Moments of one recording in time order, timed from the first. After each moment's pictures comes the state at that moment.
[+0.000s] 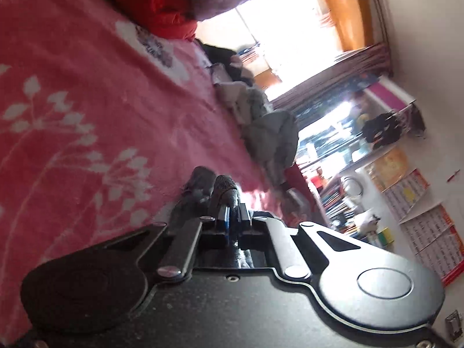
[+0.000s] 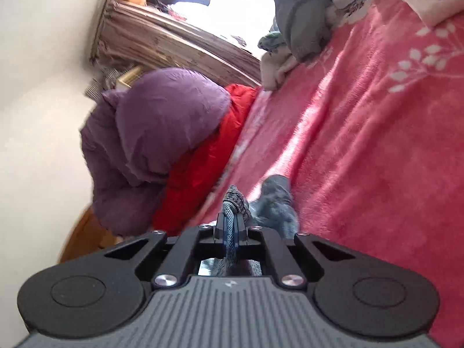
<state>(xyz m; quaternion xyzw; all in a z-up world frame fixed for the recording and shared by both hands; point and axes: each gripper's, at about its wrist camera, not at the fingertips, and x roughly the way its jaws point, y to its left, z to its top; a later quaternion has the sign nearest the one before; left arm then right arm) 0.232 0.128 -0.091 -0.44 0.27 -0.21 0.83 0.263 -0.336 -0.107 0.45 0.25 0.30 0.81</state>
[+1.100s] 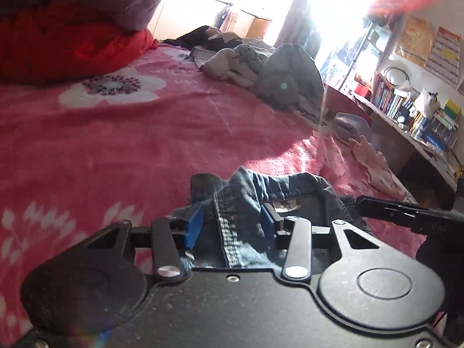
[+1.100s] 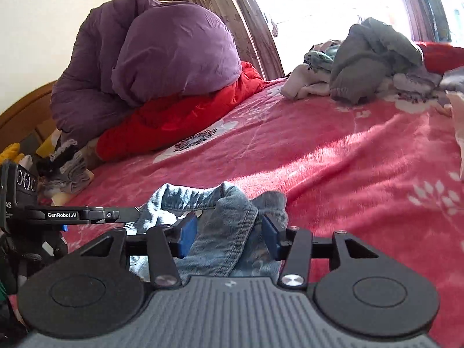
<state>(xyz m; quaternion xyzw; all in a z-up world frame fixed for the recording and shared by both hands) 0.270 0.055 -0.052 -0.12 0.31 -0.20 0.92 0.259 -0.266 -0.050 0.10 0.27 0.26 0.92</state>
